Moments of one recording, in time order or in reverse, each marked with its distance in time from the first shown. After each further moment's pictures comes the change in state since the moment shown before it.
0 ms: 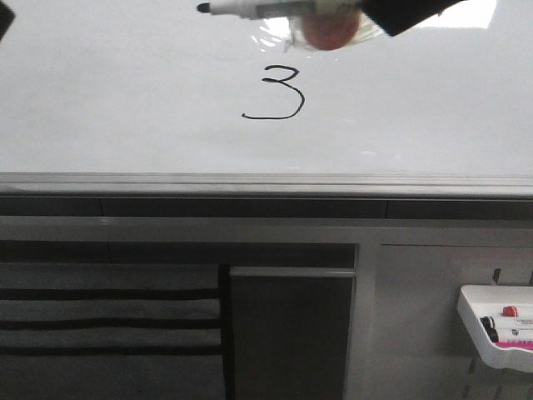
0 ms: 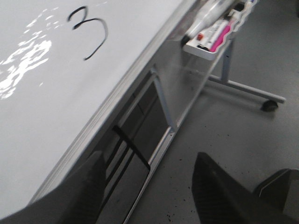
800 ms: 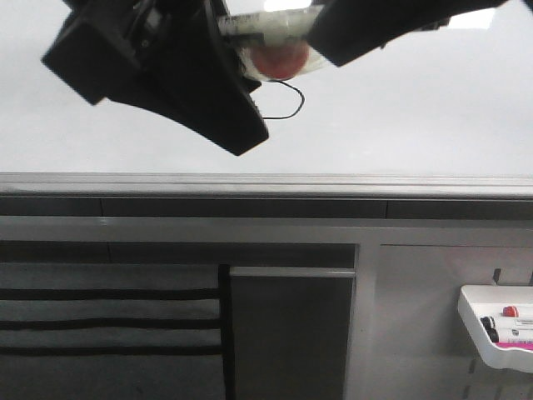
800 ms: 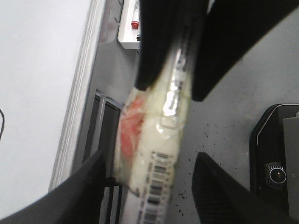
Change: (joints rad) left arm -0.312 0.485 -0.277 0.188 -0.052 0.038; right arm 0.043 0.052 0.000 0.029 -0.052 -0.013
